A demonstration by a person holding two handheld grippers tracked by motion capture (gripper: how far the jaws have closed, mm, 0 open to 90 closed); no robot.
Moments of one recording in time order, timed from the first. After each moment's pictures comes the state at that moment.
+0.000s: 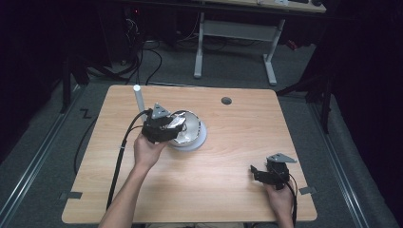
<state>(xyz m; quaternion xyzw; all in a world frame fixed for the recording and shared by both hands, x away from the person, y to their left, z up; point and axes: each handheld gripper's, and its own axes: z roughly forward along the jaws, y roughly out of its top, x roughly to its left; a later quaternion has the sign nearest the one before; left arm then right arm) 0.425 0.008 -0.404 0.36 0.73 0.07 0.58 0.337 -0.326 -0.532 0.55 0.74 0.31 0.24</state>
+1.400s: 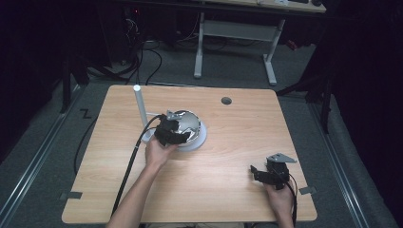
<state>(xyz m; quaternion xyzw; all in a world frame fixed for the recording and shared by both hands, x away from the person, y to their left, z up) 0.452 -0.019 -0.456 0.39 0.76 0.07 0.52 0.337 -0.326 -0.532 0.55 0.74 0.31 0.24</state>
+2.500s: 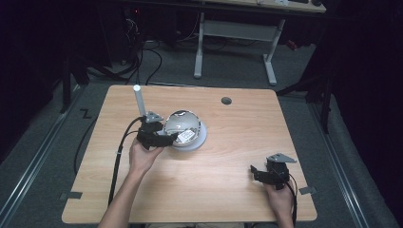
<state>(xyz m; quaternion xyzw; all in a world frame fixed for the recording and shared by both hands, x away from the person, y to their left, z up) 0.431 0.031 -0.434 0.36 0.76 0.06 0.54 0.337 -0.326 -0.532 0.55 0.74 0.31 0.24</state>
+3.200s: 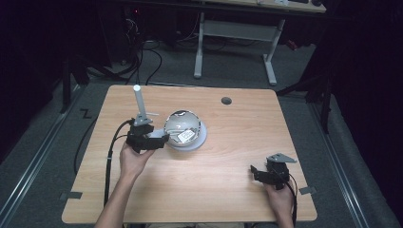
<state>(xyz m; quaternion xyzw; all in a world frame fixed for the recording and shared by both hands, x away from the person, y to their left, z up) 0.420 0.058 -0.427 0.33 0.77 0.07 0.54 0.337 -0.326 -0.532 0.55 0.74 0.31 0.24</state>
